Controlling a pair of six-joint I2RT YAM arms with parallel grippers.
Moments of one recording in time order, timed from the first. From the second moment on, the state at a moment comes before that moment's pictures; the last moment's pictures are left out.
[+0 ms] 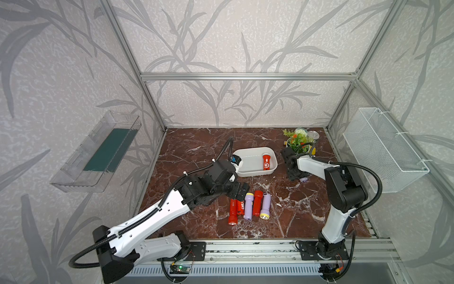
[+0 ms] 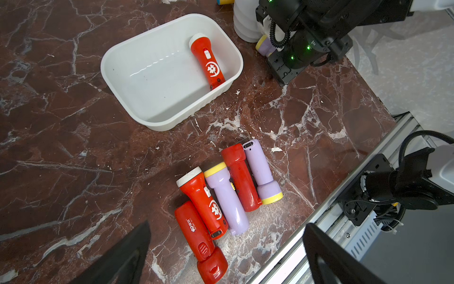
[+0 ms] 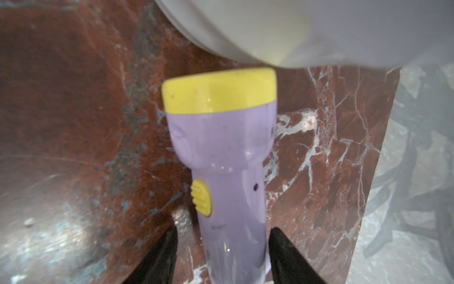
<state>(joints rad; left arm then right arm) -0.88 1.11 1.13 -0.81 -0.04 -0.38 0.31 1.87 1.14 -0.69 0.50 0.16</state>
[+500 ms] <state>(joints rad) -0.88 1.11 1.13 -0.81 -0.04 -0.39 0.30 1.87 1.15 -0.69 0.43 0.15</state>
